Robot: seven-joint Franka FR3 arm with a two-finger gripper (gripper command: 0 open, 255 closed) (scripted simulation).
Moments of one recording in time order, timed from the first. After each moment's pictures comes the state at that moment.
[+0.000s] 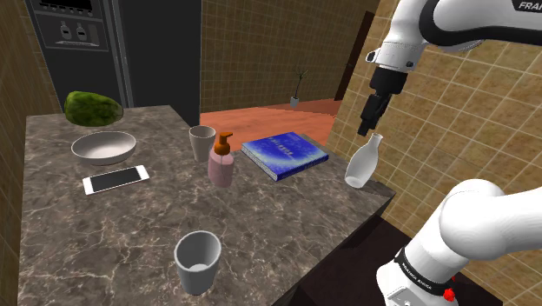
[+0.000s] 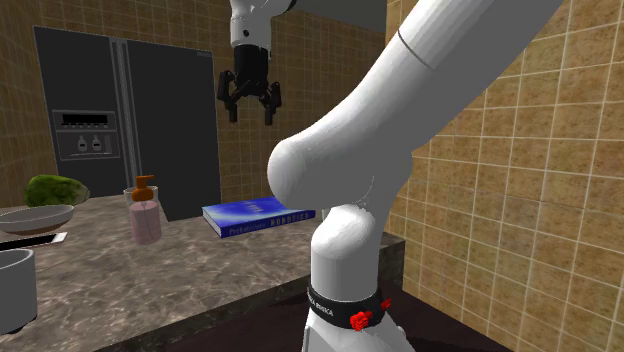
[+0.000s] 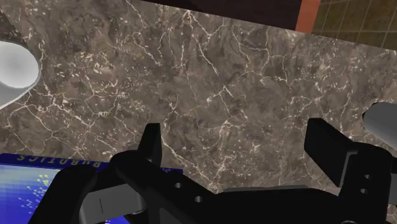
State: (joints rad) arm 0.00 -0.81 0.02 -2.43 0.07 1.57 -0.13
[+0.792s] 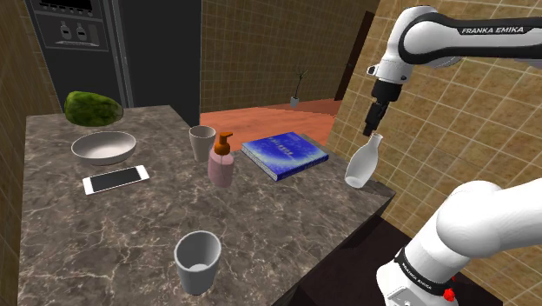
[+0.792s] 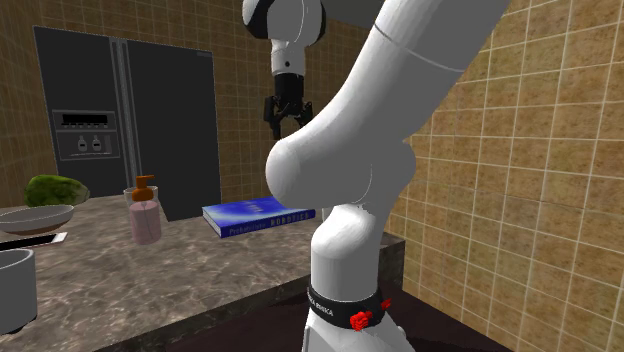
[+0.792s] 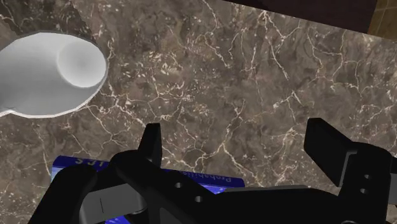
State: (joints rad) arm -0.08 -0.67 -0.18 -2.44 -0.10 1.69 -0.36
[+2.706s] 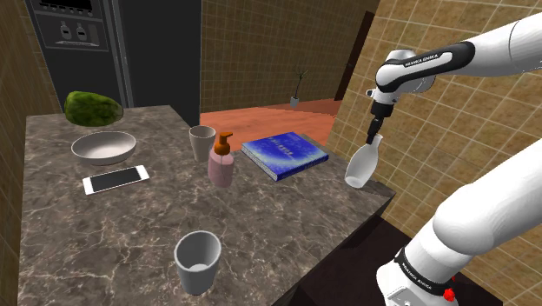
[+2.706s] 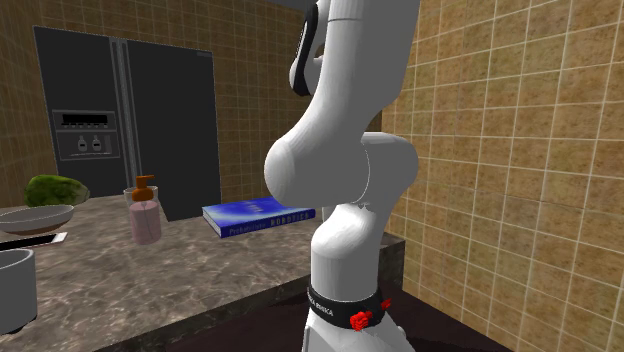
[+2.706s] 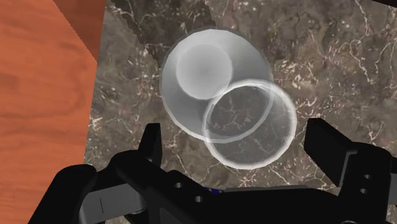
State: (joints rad) arm -0.15 -0.24 -0.48 -2.31 -0.20 2.00 -0.72
